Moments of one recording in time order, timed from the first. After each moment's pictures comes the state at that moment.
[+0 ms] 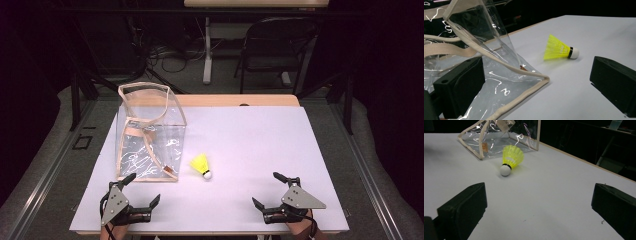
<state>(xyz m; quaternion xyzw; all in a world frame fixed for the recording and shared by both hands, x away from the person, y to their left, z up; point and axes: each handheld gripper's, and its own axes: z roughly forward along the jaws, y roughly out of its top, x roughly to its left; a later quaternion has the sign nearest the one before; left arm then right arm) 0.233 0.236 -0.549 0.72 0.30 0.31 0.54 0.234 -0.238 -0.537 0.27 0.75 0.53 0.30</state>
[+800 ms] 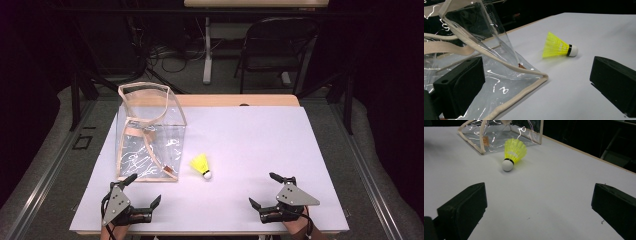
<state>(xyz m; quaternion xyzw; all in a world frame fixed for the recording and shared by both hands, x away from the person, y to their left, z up) 0.233 0.235 -0.550 0.73 0.30 0.31 0.53 0.240 -0.229 -0.539 0.28 0.76 0.51 0.28</state>
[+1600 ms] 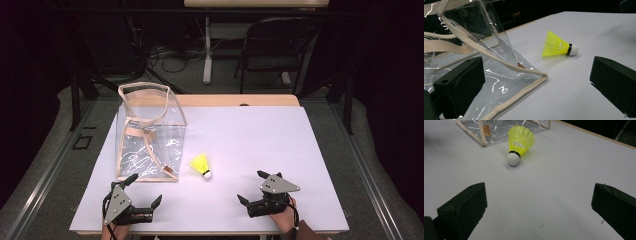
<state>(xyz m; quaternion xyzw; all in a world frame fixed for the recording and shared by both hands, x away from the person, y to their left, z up) 0.234 0.232 -0.551 0.73 0.30 0.31 0.53 0.262 -0.197 -0.541 0.30 0.79 0.48 0.23</state>
